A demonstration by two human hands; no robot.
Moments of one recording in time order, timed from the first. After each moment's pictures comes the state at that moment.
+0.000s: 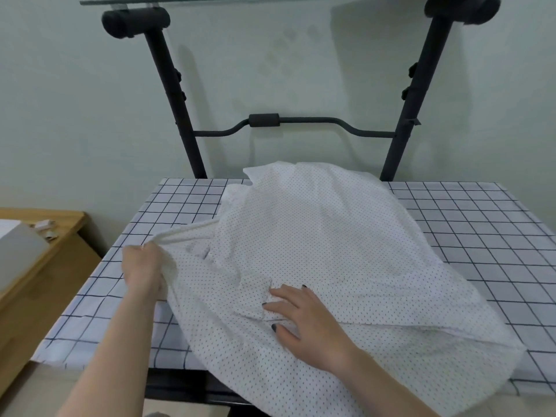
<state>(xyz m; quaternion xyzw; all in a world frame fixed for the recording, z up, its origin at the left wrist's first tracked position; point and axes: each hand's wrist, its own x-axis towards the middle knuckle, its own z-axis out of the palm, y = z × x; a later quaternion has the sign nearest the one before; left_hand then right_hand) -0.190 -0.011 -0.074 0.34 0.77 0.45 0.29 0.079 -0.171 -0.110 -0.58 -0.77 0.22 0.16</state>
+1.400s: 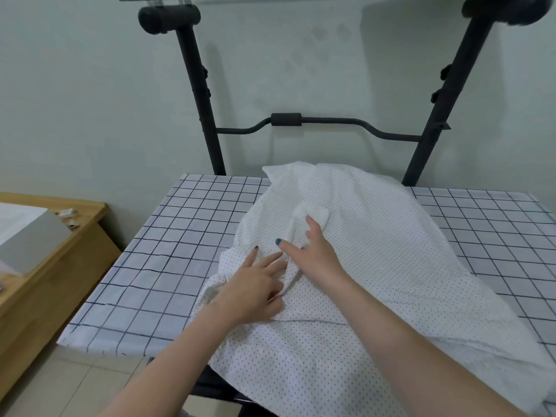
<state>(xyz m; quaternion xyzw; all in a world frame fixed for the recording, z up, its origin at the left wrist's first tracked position) -0.103 -0.069 -0.098 0.94 0.34 0.06 0.01 0.063 -0.076 -0.055 -0.66 -0.50 0.42 0.36</state>
